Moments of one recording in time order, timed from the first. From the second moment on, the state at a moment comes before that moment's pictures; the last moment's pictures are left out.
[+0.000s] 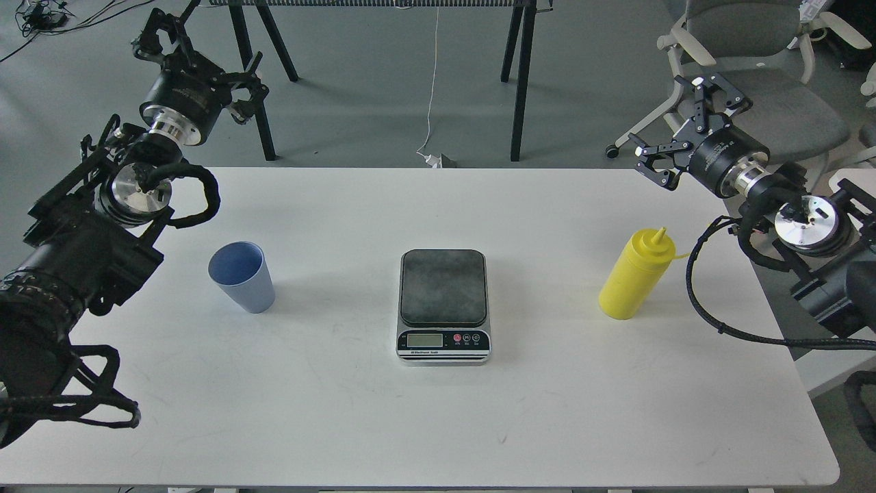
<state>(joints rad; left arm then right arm) -0.98 0.24 -0.83 -0.37 -0.12 -0.49 -0.21 0.89 -0.38 0.65 0.49 0.22 0.49 -0.06</state>
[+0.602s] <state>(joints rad) -1.01 0.25 -0.83 -0.38 -0.12 -0.49 -0.20 0.89 -0.38 0.65 0.50 0.22 0.49 -0.06</state>
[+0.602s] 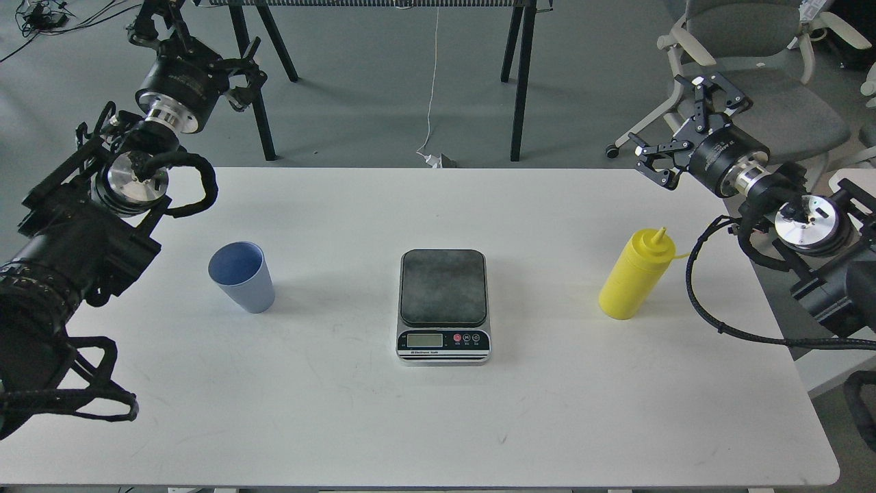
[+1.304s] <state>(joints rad) -1.01 0.32 -0.82 -0.38 -0.11 -0.49 -0.13 0.89 -0.37 0.65 0.49 0.22 0.49 -0.06</state>
